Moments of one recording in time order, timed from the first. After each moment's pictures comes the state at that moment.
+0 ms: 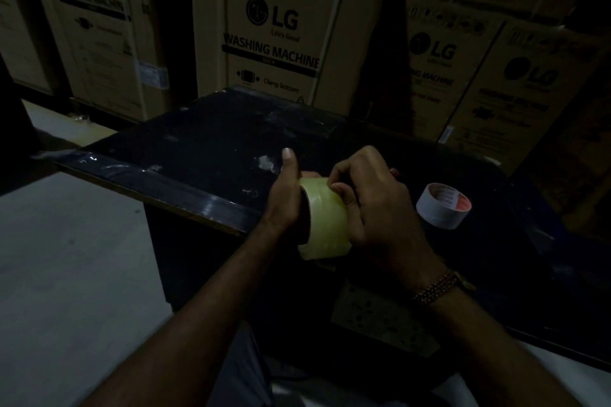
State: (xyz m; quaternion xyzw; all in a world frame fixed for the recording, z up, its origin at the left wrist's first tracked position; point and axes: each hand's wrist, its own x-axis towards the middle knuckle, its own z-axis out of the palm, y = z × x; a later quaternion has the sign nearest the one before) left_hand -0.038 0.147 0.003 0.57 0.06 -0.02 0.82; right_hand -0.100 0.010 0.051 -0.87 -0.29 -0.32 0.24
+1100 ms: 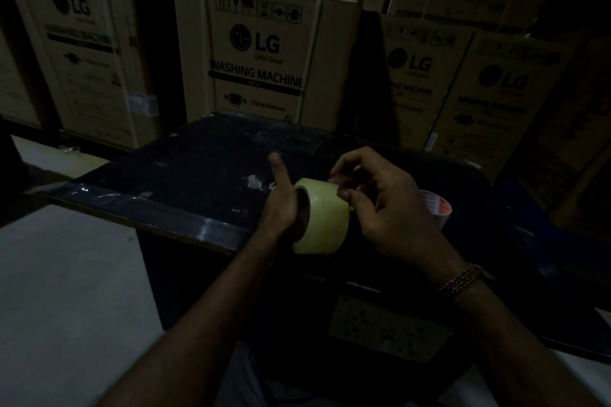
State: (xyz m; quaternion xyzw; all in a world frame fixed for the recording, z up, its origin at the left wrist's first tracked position) left_hand -0.042 0.135 0.035 0.66 0.14 -0.03 0.74; right_hand -0.109 -0.016 0.085 -0.87 -0.25 -0.25 0.34
